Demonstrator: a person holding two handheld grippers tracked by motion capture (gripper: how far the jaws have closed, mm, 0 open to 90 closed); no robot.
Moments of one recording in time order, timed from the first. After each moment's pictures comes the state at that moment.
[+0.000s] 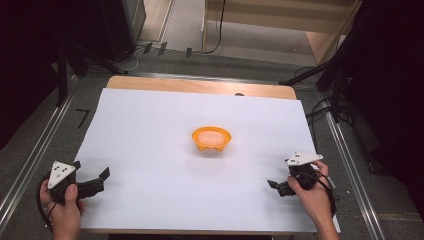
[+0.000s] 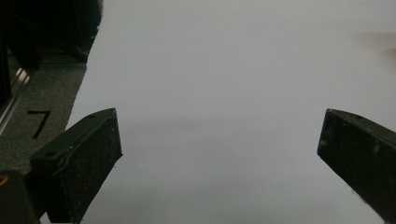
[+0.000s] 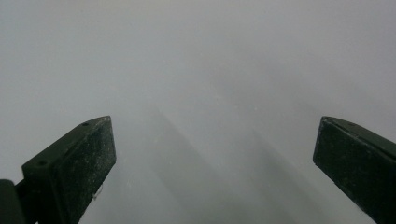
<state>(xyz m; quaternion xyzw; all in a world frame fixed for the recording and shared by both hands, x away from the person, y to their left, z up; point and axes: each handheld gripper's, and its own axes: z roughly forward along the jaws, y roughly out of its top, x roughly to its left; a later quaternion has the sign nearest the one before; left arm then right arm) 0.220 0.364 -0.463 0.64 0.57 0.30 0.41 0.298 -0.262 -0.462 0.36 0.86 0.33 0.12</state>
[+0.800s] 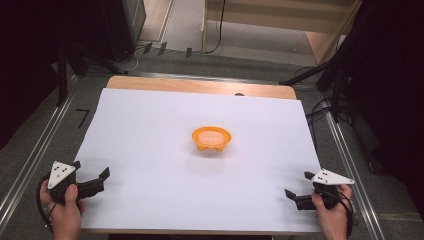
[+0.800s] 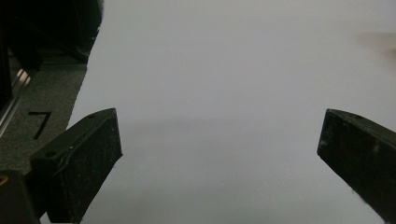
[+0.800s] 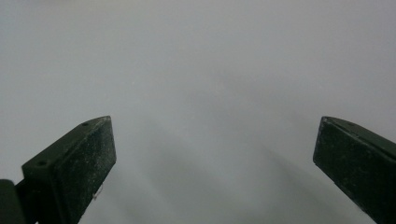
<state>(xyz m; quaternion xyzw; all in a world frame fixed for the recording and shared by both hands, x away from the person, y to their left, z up) 0.219 0.364 -0.463 0.64 0.57 0.31 0.41 0.252 -0.318 -0.482 0.42 0.80 0.40 0.16</state>
